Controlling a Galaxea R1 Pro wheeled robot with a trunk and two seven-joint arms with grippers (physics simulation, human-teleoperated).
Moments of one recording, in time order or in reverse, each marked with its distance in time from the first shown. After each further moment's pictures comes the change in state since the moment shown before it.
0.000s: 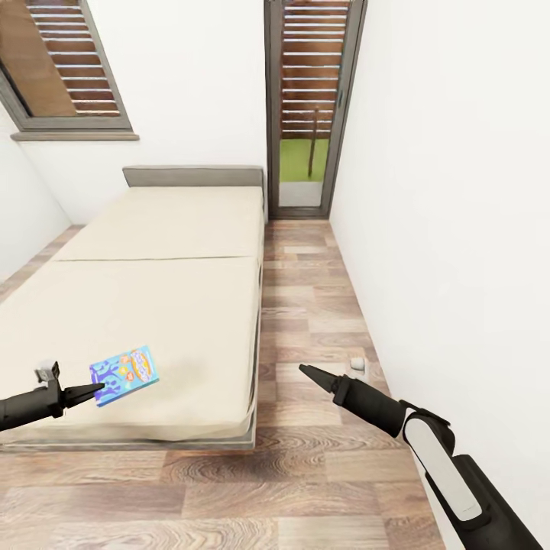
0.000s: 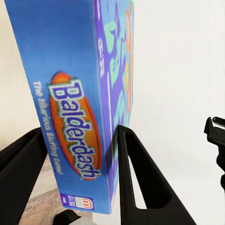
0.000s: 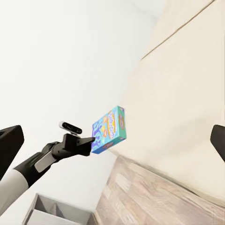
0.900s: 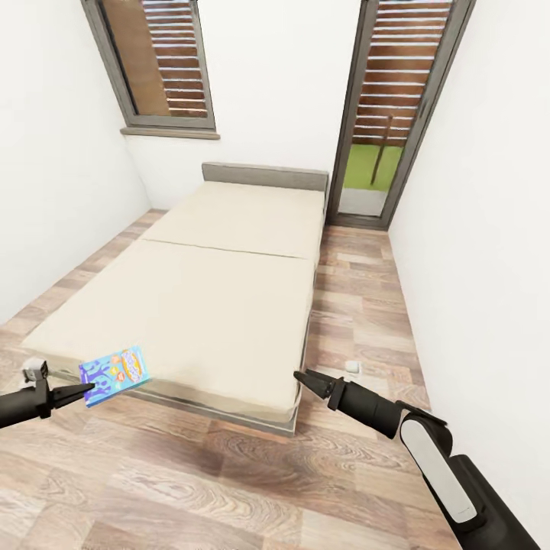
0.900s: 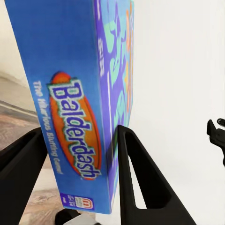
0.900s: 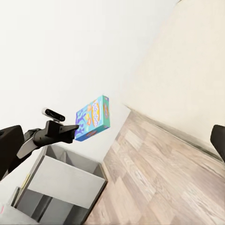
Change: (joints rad) left arm 0.002 0.038 -0.002 0.000 0.002 0.001 0.000; right arm 0.000 0.005 0.012 -0.007 0.090 0.000 -0.008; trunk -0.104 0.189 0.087
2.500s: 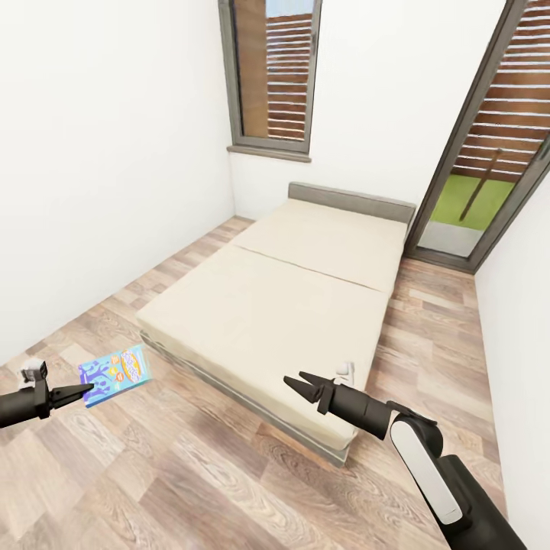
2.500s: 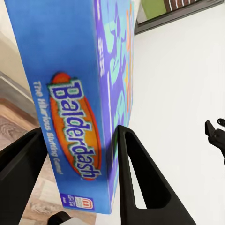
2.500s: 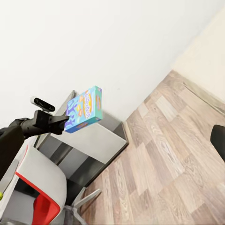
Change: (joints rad) left arm 0.001 0.003 -0.001 0.001 0.000 0.000 0.000; right arm 0.000 0.046 0.002 -0.002 0.116 0.001 -0.001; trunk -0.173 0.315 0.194
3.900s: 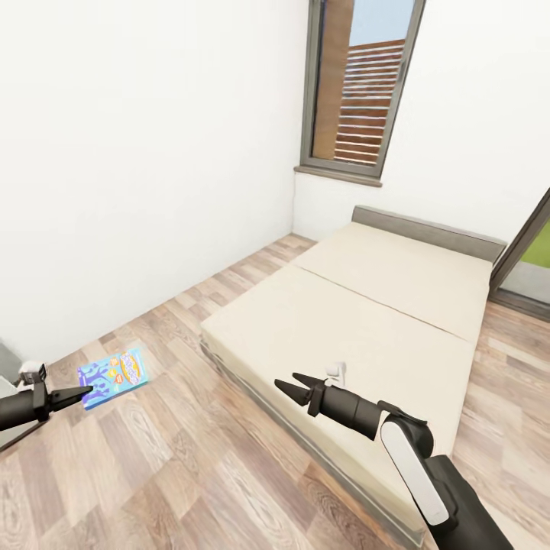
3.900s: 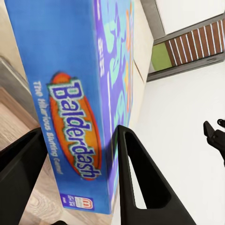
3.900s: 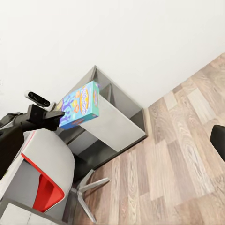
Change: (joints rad) left arm 0.008 0.000 0.007 0.009 0.002 -0.001 0.000; right arm 0.000 0.048 0.000 -0.001 0.093 0.003 0.001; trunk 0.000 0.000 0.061
